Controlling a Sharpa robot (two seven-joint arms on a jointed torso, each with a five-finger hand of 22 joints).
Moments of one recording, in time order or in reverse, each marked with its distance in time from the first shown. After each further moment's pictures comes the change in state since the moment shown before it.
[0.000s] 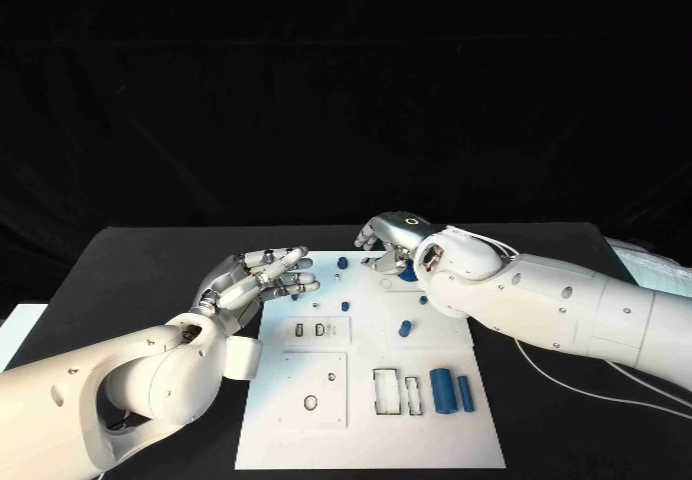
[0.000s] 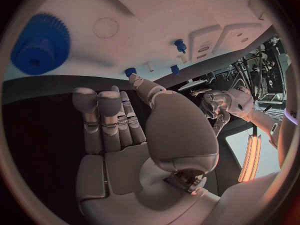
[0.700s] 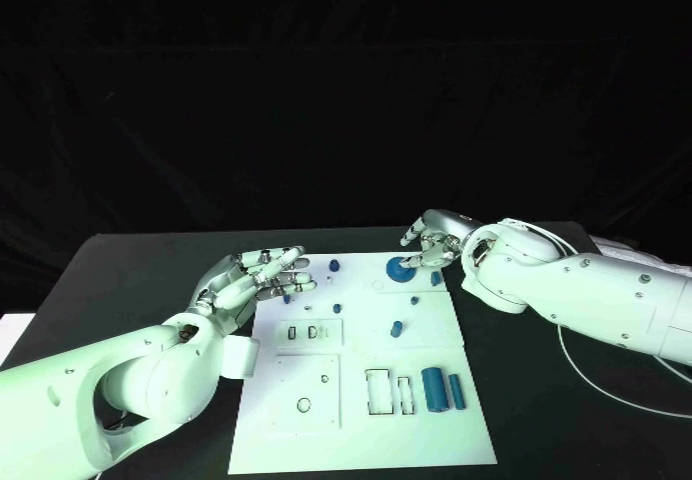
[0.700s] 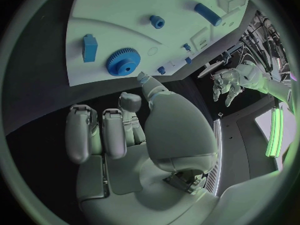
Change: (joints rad) left arm 0.001 -0.002 0.000 -0.006 0.002 0.002 -0.001; left_hand 0.000 0.000 0.003 -0.003 0.000 0.000 0.000 0.000 0.000 0.000 0.000 0.000 0.000 0.000 0.000 0.000 0.001 0.000 0.004 -0.004 0.000 -0.001; right arm 0.024 -0.169 0.006 0.083 0.240 0.091 -0.106; right_hand -0.017 -0.005 -0.270 0.116 0.104 -0.063 -0.028 0.008 0.000 0.282 -0.052 0.914 0.979 0.014 -0.042 0.416 0.564 -0.086 0.226 -0.034 0.274 0.480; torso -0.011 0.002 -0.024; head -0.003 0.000
